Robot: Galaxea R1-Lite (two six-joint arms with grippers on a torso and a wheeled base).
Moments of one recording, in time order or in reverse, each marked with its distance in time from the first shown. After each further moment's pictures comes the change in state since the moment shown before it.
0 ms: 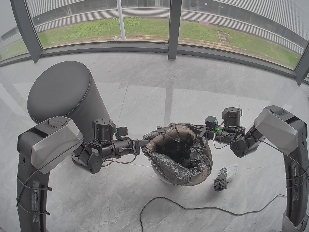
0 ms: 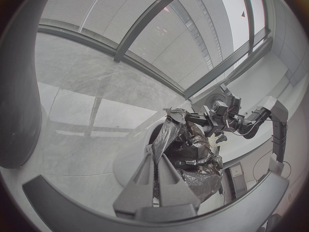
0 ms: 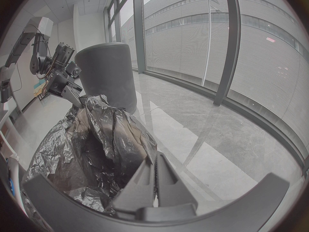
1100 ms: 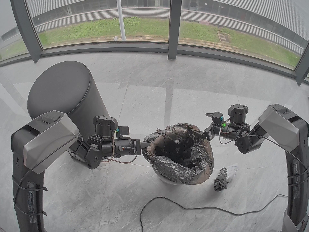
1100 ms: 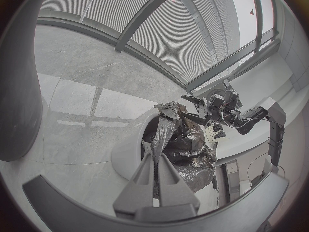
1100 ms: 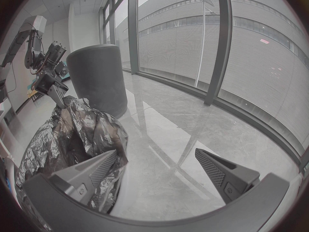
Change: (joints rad) left arm -0.014 -0.065 -0.017 0.194 -0.002 0.010; right arm -0.059 0.004 -0.029 -0.008 -0.004 0.008
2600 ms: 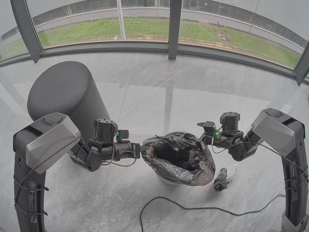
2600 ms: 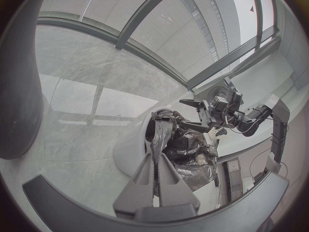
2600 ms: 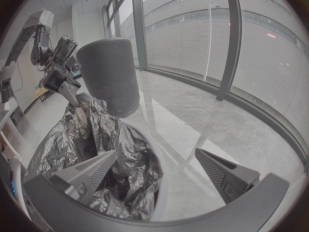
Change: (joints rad) left arm 0.002 0.019 0.019 -0.011 0.006 0.025; right arm 0.072 0.019 0.058 -0.006 0.000 0.002
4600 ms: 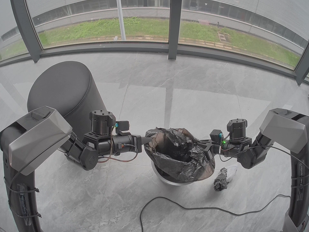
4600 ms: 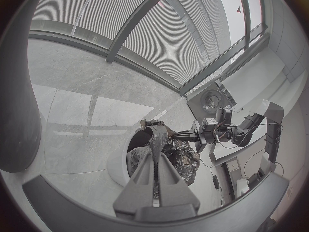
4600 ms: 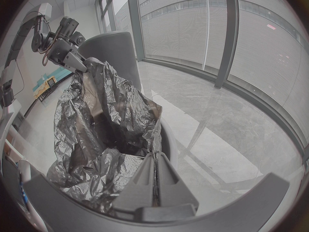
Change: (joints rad) left arm -0.036 -0.129 0.072 -0.052 0.005 0.000; right arm -0.003 -0.114 0.259 -0.039 -0.054 0.006
